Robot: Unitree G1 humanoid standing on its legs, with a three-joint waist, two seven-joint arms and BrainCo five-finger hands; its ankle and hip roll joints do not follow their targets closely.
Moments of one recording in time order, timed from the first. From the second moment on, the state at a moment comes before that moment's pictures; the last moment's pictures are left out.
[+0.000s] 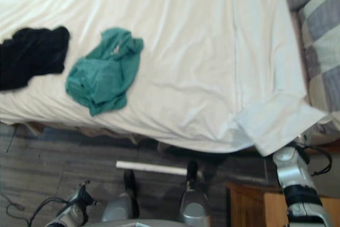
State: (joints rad) left arm -0.01 0.33 -0.34 1.10 0.41 0.07 0.21; right arm -0.09 -0.68 -0.07 0.55 -0.31 0.04 -0.47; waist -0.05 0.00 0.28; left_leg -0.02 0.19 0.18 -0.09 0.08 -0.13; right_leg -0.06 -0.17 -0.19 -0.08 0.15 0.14
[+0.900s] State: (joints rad) left arm 0.11 0.28 -0.26 1.16 0.41 0.10 0.18; right arm 0.06 -0.55 -0.30 0.01 -0.49 0.18 -0.62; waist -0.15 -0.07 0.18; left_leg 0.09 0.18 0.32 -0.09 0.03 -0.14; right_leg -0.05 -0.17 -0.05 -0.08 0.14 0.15
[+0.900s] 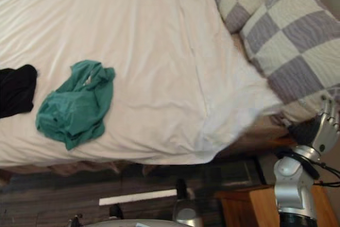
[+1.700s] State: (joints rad) left arm -0.08 0.28 -0.31 1.10 0.24 0.08 0.25; right arm -0.56 -0.73 -0.11 0.55 -0.02 0.11 -0.73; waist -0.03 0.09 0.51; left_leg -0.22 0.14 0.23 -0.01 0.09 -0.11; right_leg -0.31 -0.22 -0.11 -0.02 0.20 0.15
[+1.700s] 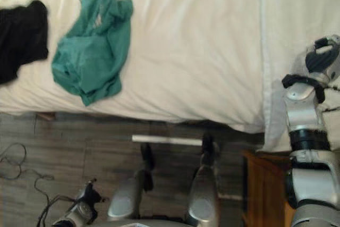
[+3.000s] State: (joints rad) left arm -0.04 0.24 -0.25 1.21 0.24 0.08 0.28; right arm -0.01 -0.37 0.30 1.04 -0.24 0.08 -0.29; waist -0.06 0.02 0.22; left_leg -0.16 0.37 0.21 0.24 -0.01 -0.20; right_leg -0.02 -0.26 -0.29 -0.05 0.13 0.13
